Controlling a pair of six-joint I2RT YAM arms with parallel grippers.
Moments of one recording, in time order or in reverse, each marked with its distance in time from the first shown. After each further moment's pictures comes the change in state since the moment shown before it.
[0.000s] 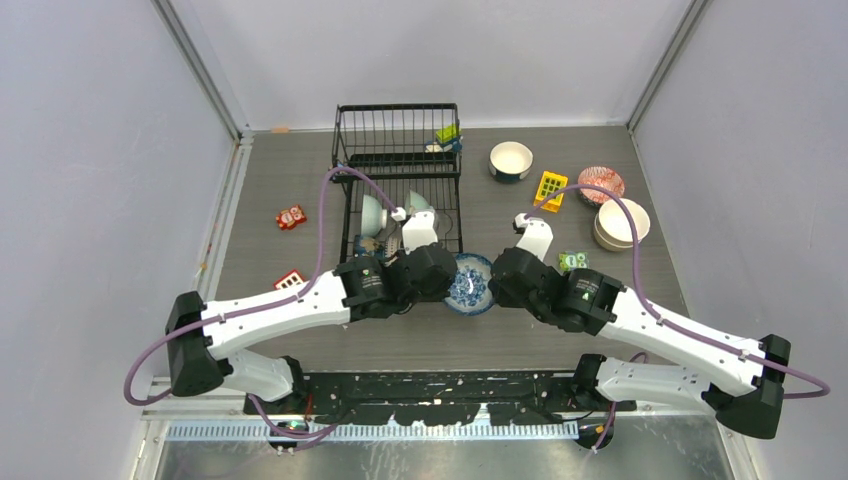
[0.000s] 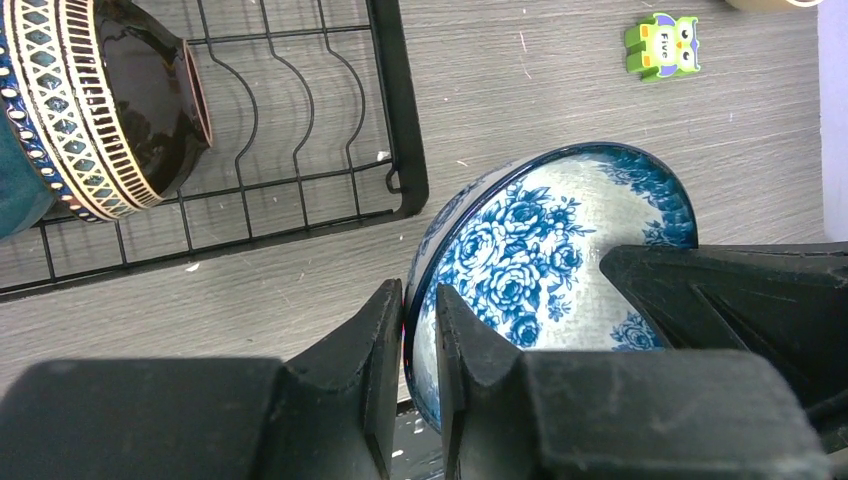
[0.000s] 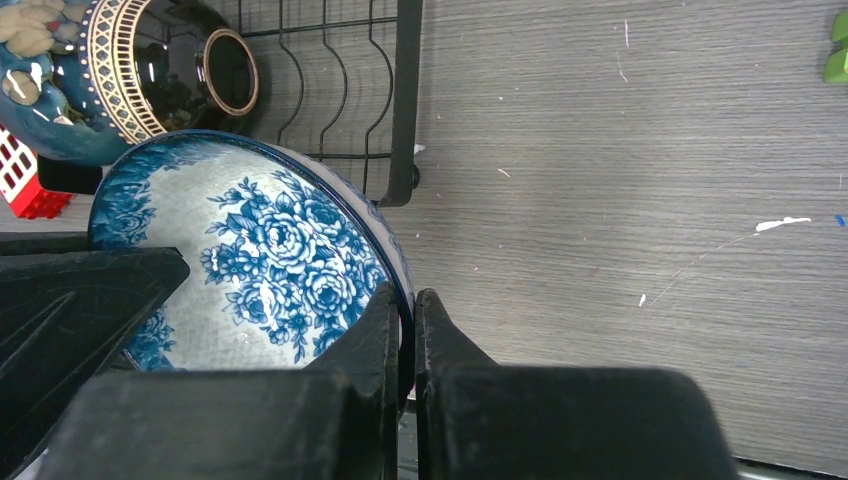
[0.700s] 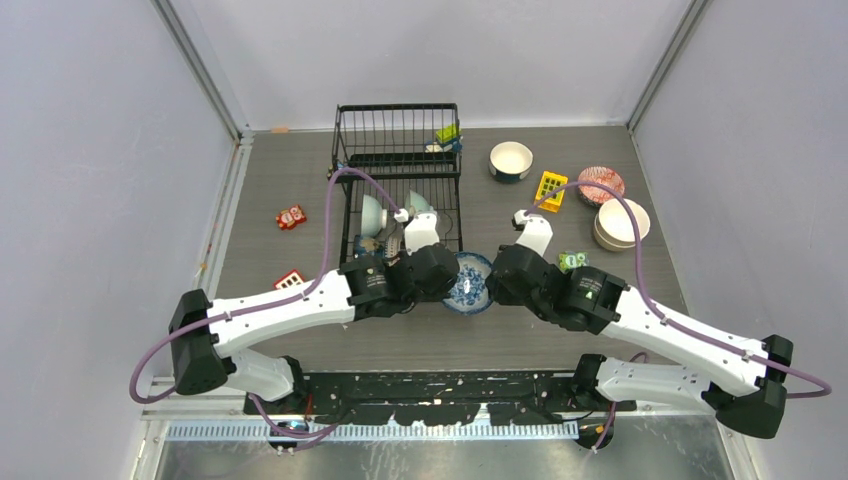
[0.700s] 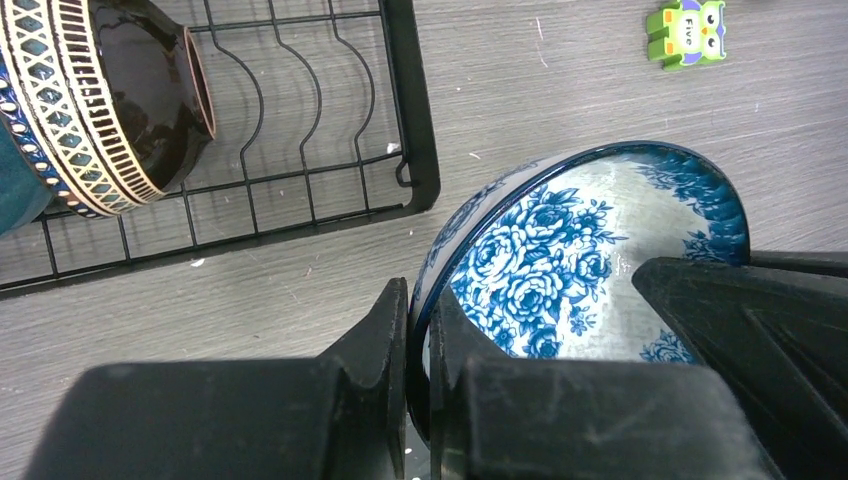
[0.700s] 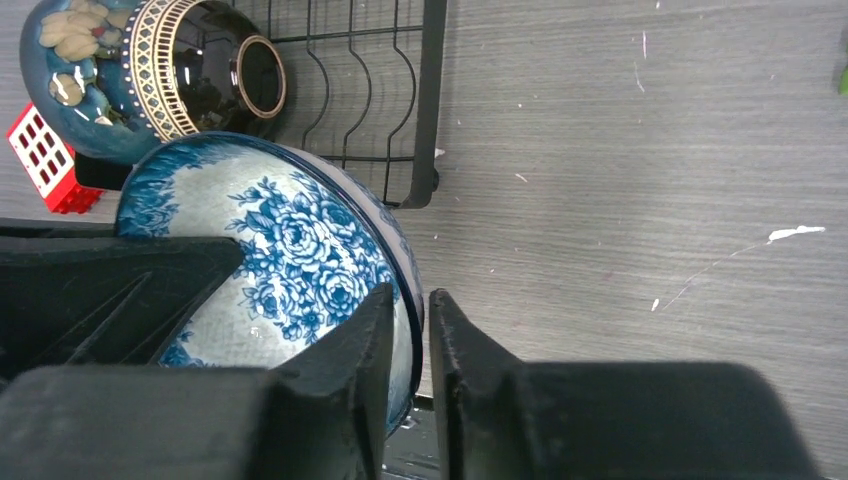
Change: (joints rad) left arm 0.007 0.022 -0.004 -0.004 0.012 0.003; right arm 0.000 0.001 0.028 -0.003 -0.010 -0.006
